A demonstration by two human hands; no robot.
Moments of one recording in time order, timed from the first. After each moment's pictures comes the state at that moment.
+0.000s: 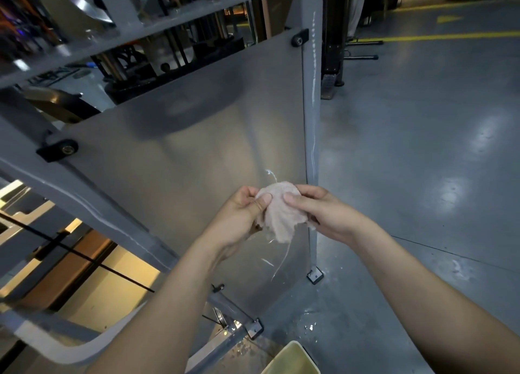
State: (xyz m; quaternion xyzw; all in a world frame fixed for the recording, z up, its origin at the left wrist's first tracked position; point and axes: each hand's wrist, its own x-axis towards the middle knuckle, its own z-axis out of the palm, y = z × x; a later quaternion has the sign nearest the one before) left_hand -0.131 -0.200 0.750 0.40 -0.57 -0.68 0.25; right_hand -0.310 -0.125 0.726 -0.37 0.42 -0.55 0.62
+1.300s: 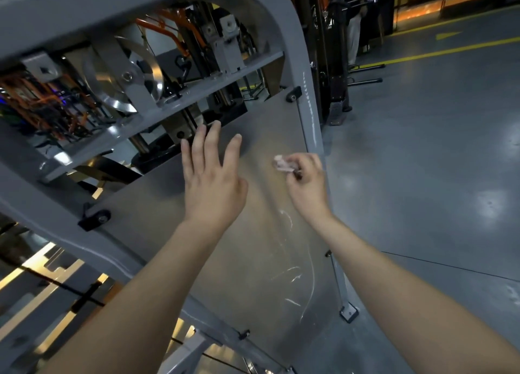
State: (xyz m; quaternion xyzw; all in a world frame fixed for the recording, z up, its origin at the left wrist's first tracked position) left_hand -0.143 -0.253 0.876 0.38 -0.86 0.24 0.26; right_hand -0.313 -0.228 0.770 -0.39 0.60 -0.69 0.08
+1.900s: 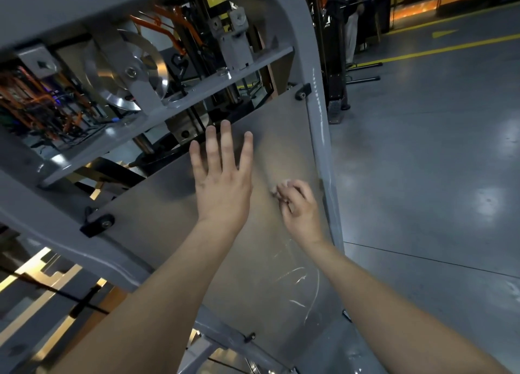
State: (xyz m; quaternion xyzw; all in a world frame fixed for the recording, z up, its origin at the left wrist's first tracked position) left_hand -0.147 -0.278 0.858 0.42 -0.81 0.38 0.15; right_hand -0.274 -0.256 0.704 -0.48 0.59 -0.65 -0.07
